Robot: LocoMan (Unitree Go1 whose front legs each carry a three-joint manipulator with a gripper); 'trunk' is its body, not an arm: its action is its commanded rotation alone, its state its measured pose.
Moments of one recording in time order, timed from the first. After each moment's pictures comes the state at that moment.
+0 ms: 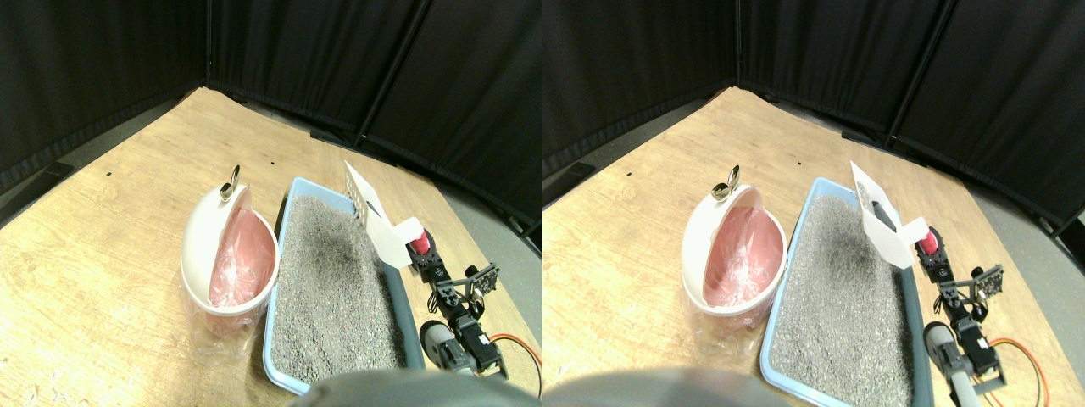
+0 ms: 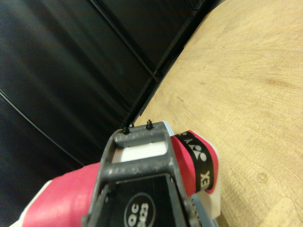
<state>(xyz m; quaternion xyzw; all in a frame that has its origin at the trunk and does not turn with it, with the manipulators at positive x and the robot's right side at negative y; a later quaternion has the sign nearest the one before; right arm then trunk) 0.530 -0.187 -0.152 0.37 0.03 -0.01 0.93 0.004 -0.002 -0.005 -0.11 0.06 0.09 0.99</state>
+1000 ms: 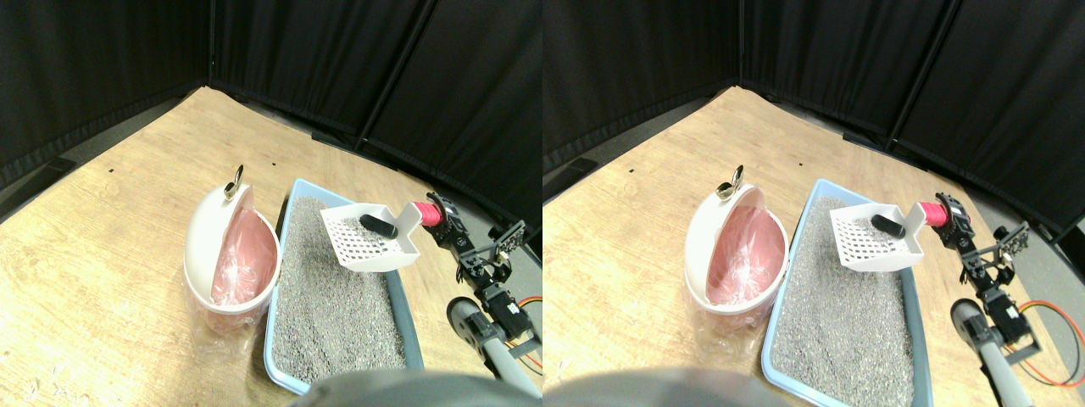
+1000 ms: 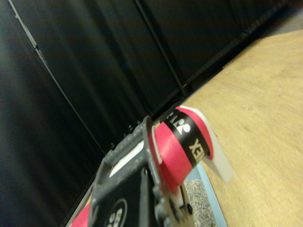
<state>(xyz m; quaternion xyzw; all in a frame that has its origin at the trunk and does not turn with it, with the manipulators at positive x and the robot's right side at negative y) 0.549 -0.178 -0.089 0.04 -0.04 0.09 0.99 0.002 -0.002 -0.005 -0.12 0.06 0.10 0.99</state>
